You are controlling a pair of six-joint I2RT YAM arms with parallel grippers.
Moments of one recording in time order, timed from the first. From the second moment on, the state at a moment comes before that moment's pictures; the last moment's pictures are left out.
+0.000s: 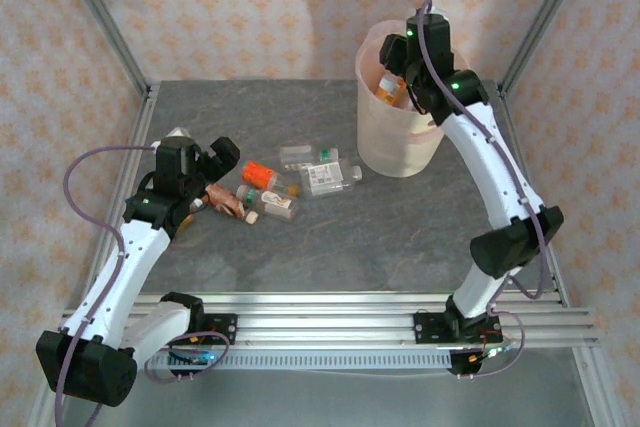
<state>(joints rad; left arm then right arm) -0.14 0.98 0.91 -0.53 -0.06 -0.81 0.39 1.71 2.01 -0.71 0.29 0.49</state>
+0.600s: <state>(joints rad) -0.14 0.98 0.91 -0.53 -0.06 -0.80 0.32 2.03 2.28 -0.82 0.27 0.56</state>
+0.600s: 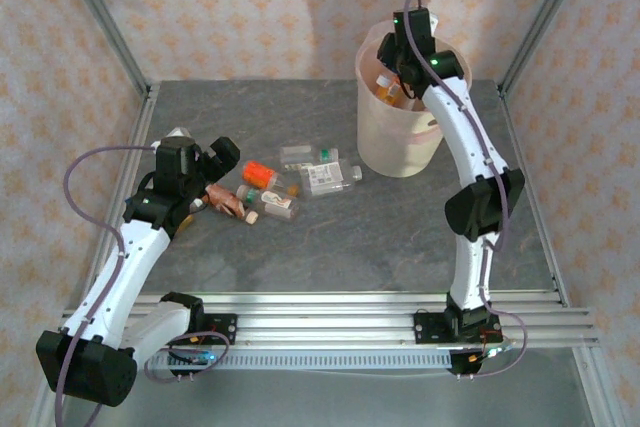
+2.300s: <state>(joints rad) -0.14 1.00 0.93 -0.71 -0.21 -0.83 0.34 1.65 1.91 -1.01 0.38 0.54</state>
